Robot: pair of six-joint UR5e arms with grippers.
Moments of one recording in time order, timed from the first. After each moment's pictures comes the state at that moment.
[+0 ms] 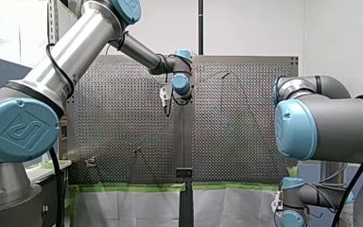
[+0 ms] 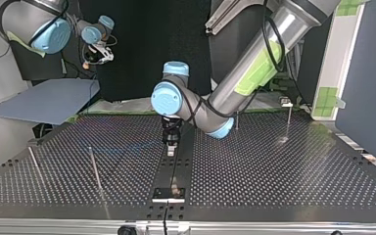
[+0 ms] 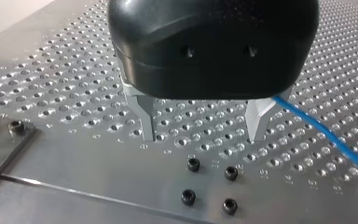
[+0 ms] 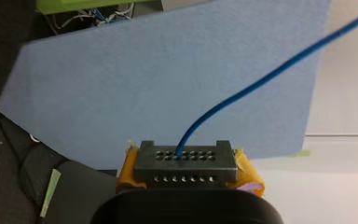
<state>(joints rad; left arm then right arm) -0.59 -2.19 -1.18 -3.01 -2.00 -1.78 1.57 -0.24 1.75 -1.27 1.82 1.75</state>
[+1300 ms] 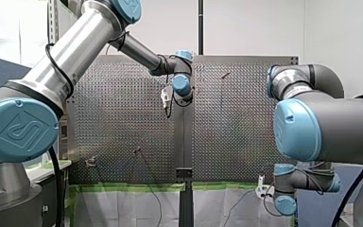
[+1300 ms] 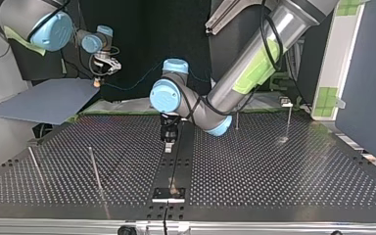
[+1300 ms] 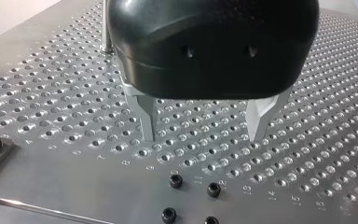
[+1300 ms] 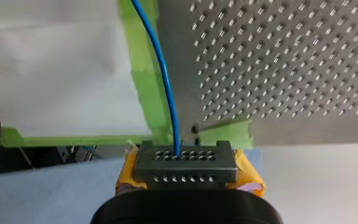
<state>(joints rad) -0.60 -2.19 -1.19 -3.01 -1.99 -1.77 1.65 -0.36 1.73 -1.23 1.59 1.68</state>
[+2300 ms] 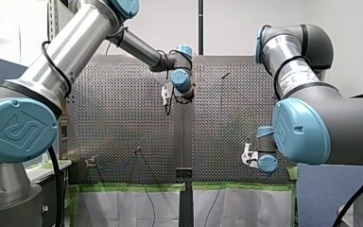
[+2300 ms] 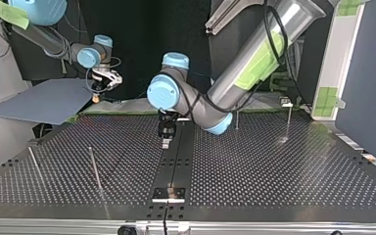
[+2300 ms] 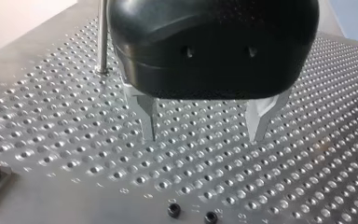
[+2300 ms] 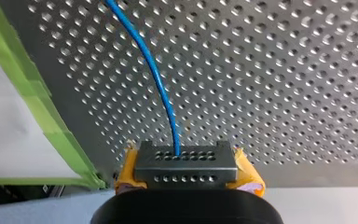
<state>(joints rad) -0.61 -2.14 -1.22 -3.07 -1.96 -1.77 1.76 -0.67 1.75 -0.92 1.70 1.73</state>
